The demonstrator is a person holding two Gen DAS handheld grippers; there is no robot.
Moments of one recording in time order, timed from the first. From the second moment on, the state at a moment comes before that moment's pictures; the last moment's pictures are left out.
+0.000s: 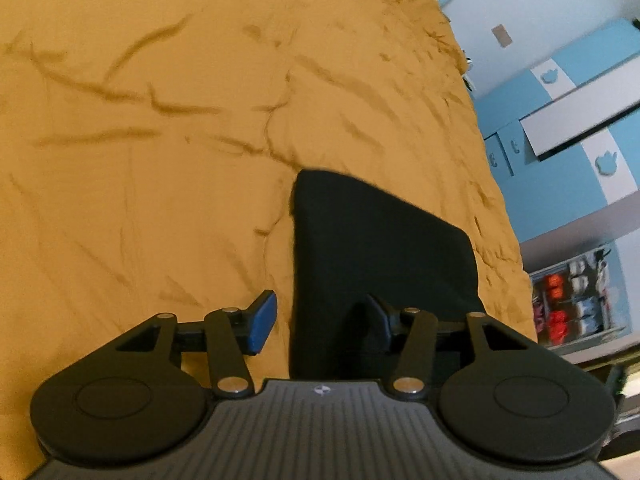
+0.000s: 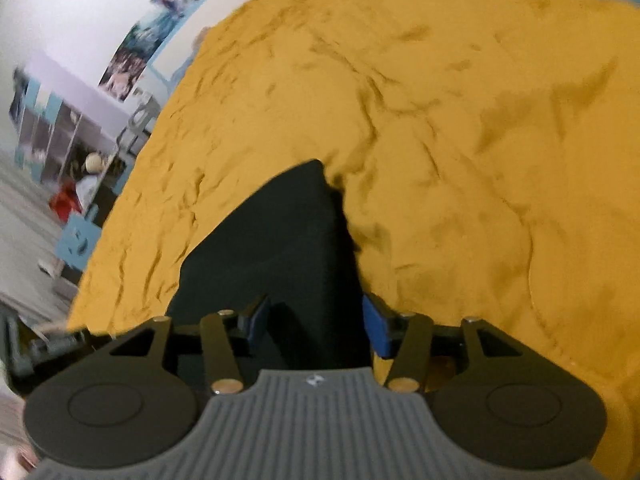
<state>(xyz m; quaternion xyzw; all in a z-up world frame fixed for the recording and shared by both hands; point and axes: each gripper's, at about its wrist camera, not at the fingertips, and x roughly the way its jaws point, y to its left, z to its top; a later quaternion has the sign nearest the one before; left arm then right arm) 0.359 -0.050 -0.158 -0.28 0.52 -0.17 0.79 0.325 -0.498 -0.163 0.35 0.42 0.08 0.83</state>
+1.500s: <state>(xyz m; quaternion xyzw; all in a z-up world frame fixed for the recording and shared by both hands) 0.357 -0.038 -0.150 -0.30 0.49 -0.16 0.80 0.366 -0.476 -0.129 0.29 0.45 0.12 0.84</state>
